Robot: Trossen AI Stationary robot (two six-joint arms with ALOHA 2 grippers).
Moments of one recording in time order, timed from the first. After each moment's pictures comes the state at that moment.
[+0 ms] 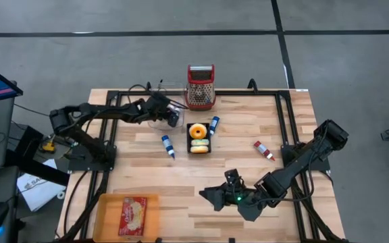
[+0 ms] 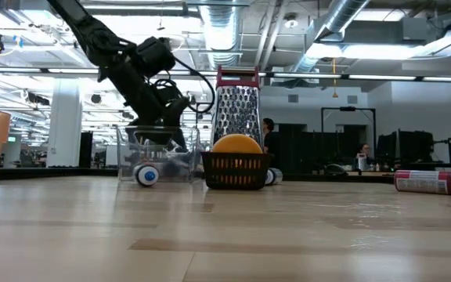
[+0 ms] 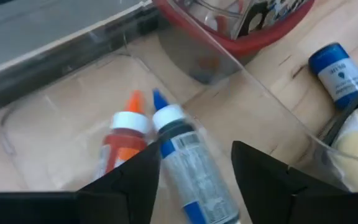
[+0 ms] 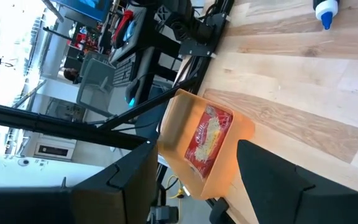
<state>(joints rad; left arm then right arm) 0.51 1.52 0.75 0.01 -0.18 -0.33 0.69 1.66 1.30 -0.15 0.79 1.53</state>
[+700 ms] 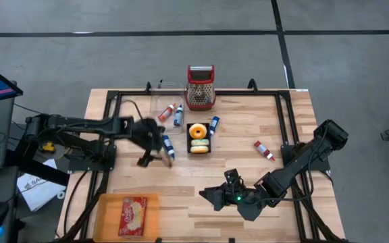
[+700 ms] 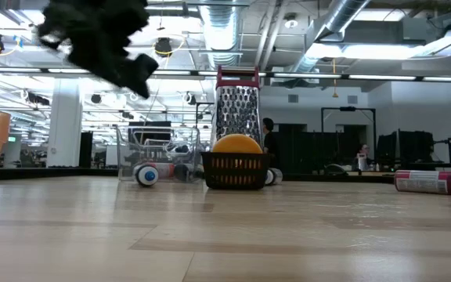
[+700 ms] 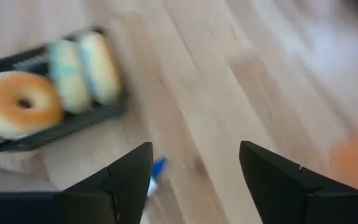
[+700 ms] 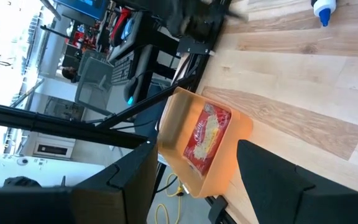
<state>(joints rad) 0.10 1.15 0.75 -0.46 0.25 0.41 0.68 1.66 1.30 -0.16 0.78 1.54</state>
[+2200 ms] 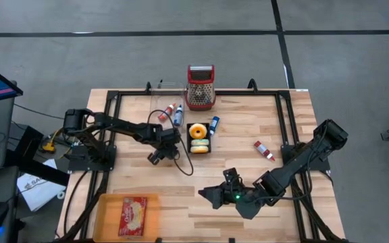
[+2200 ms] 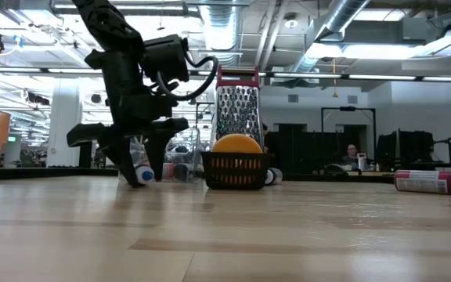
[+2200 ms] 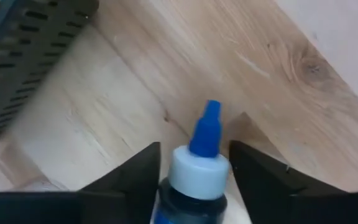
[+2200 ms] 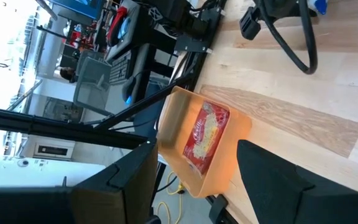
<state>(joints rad) 0.11 1.67 0.84 -0.41 -0.04 0.86 0.67 1.66 1.30 -0.17 0.76 1.56</state>
